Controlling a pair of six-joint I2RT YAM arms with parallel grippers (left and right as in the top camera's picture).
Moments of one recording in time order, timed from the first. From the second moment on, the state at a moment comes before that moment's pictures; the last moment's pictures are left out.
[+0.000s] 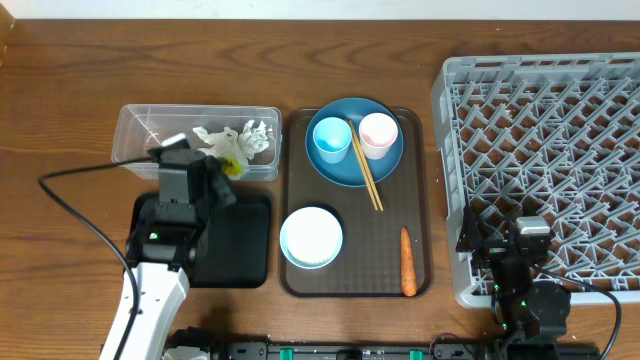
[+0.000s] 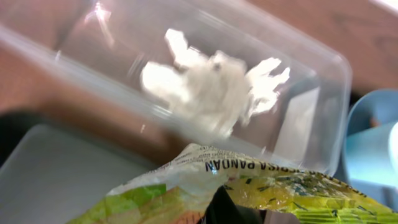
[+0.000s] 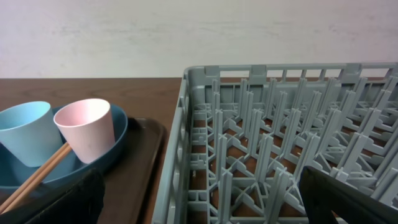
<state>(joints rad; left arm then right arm) -0.10 1.06 0.72 -0.44 -0.14 -0.50 0.02 0.03 0.01 -0.07 -0.05 0.05</state>
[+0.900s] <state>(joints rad) -0.11 1.13 0.72 -0.21 -0.11 -0.39 0.02 0.03 0.01 -0.07 -0.05 0.05</state>
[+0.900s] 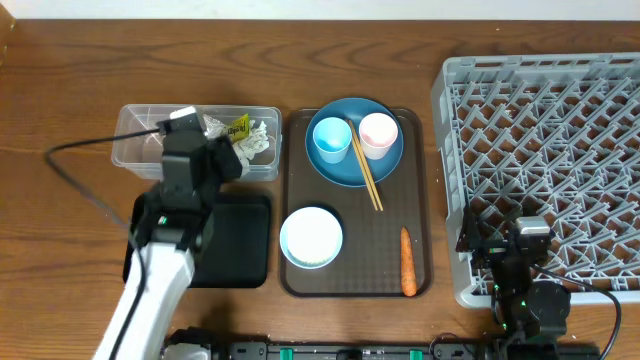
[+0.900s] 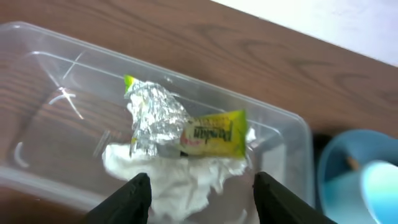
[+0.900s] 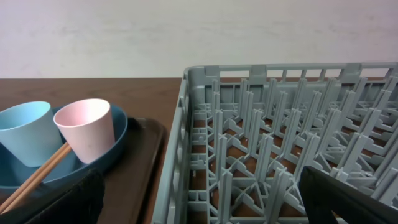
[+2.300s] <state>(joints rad) -0.82 1.44 0.94 -0.73 -0.11 -0.73 0.02 0.04 0.01 -0.07 -0.05 0.05</state>
